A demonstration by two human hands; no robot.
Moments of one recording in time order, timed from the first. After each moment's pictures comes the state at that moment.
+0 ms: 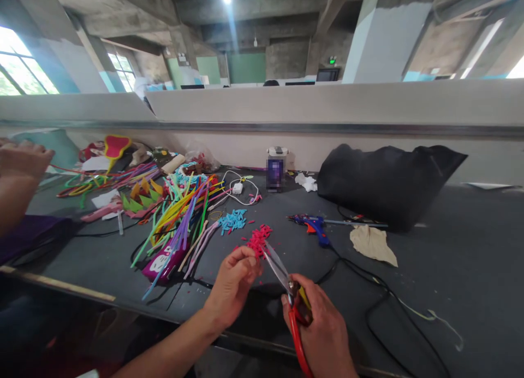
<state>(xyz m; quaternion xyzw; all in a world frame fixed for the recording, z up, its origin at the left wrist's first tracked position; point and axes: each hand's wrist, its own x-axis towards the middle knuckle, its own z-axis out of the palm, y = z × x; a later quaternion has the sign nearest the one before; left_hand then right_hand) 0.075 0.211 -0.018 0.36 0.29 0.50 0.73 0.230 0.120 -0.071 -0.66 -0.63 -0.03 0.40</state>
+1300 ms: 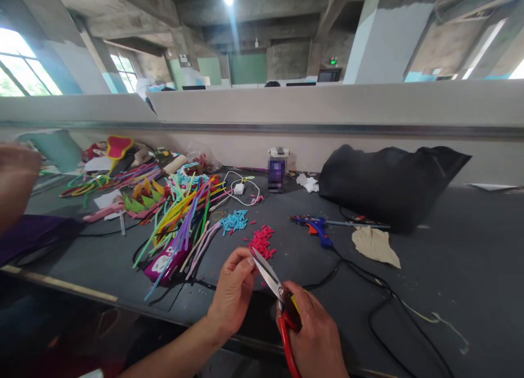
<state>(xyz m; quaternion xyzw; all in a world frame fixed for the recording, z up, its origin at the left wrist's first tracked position) 0.079 0.205 -0.026 0.33 0.27 0.56 0.71 0.218 0.121 -0.078 -0.63 -0.68 -0.04 0.38</state>
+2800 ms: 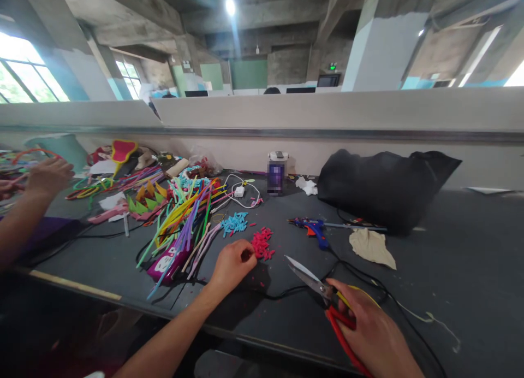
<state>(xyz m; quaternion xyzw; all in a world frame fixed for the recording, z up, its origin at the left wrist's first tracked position) 0.052 0.261 -0.039 0.81 0.49 0.27 0.19 0.334 0.102 -0.084 -0.70 -0.67 -0.01 0.25</state>
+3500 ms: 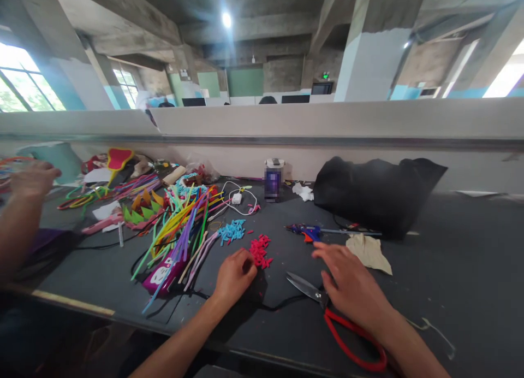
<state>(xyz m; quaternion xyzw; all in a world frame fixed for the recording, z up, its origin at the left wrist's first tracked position) 0.057 0.260 -0.050 0.81 0.51 0.23 0.16 0.333 0.166 -0.023 -0.59 -0.77 -0.09 0.21</state>
